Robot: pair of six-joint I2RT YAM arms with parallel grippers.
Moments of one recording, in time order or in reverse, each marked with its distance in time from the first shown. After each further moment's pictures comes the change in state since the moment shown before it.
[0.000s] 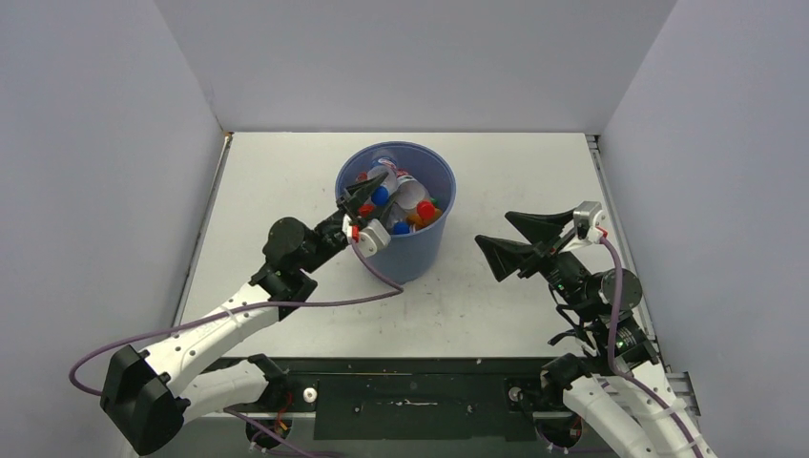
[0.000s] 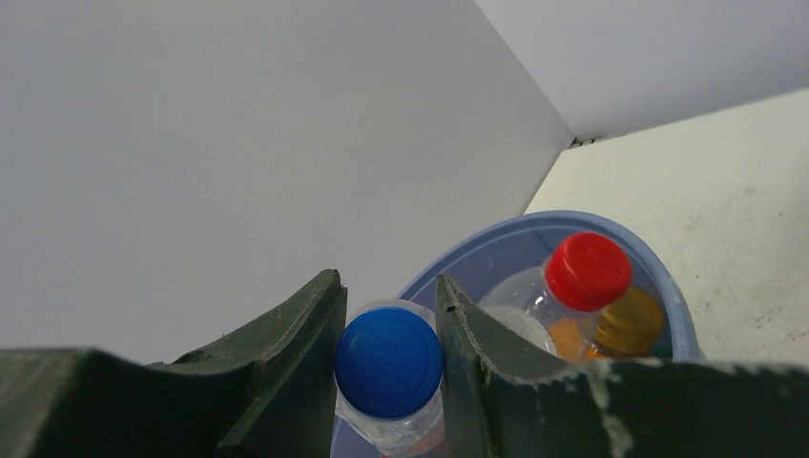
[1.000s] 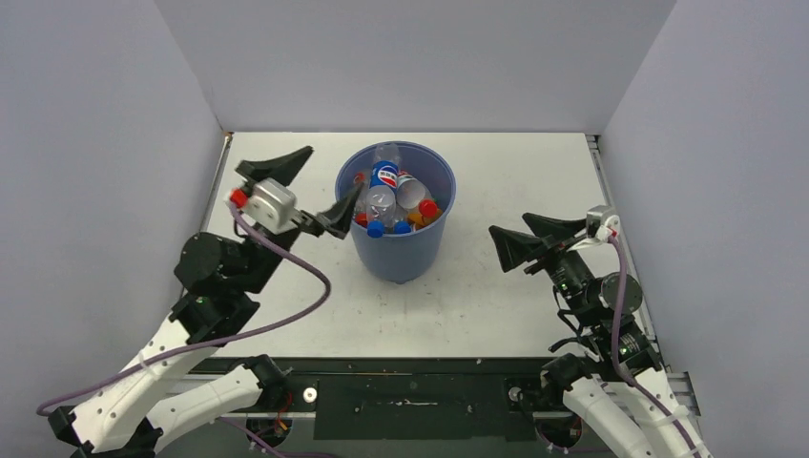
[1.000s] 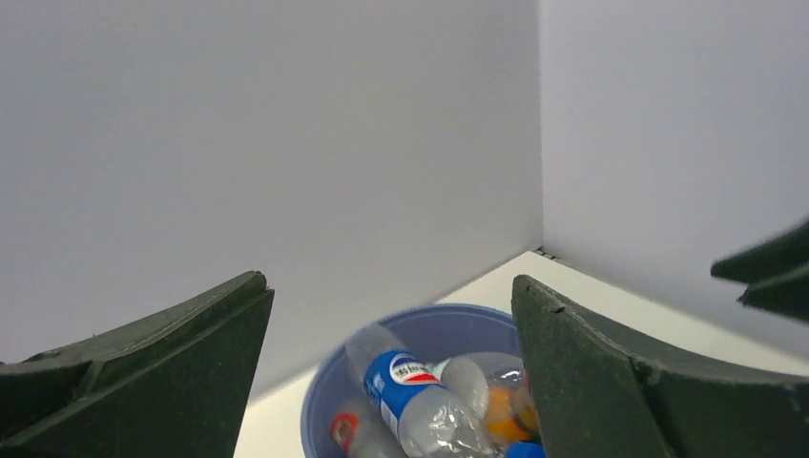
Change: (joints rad) left arm -0.105 -0.278 0.192 -0.346 -0.258 -0.299; right arm 0.000 -0.029 -0.015 -0.056 0.141 0.018
